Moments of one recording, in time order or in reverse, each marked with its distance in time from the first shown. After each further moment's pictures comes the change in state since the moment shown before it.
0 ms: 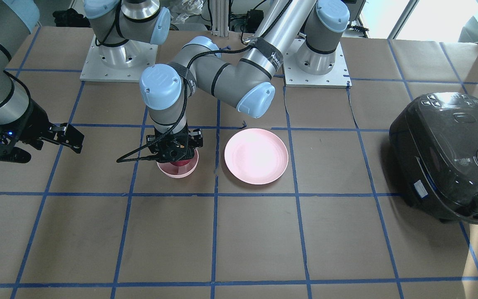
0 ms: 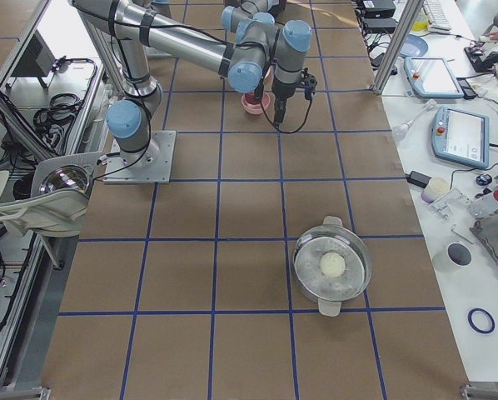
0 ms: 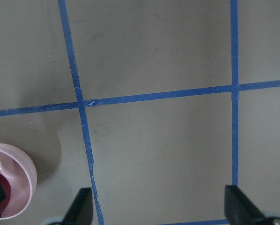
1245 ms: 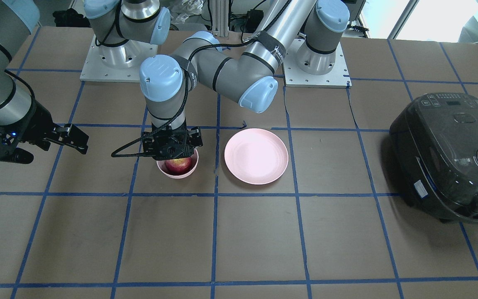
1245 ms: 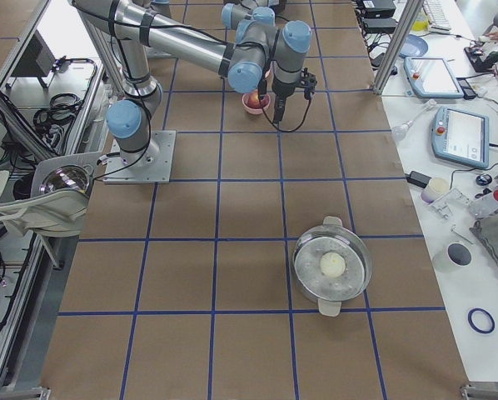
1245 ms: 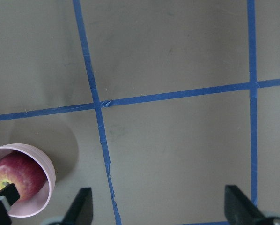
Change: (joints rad) left arm 0.008 0.045 0.009 0.020 0.004 0.011; right arm 0.001 0.000 0.000 0.007 0.050 0.026
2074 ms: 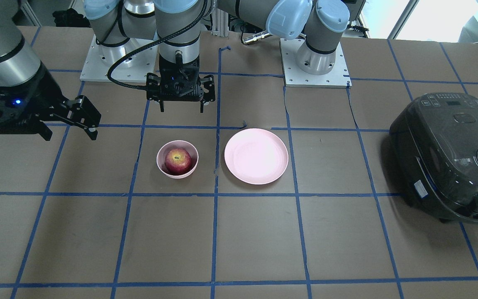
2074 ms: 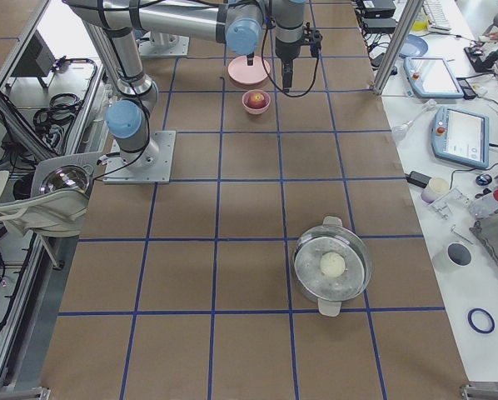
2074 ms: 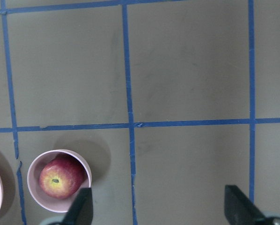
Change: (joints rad) left arm 0.000 0.258 -0.019 -0.195 0.002 0.100; right arm 0.141 -0.056 -0.138 0.042 0.001 0.013
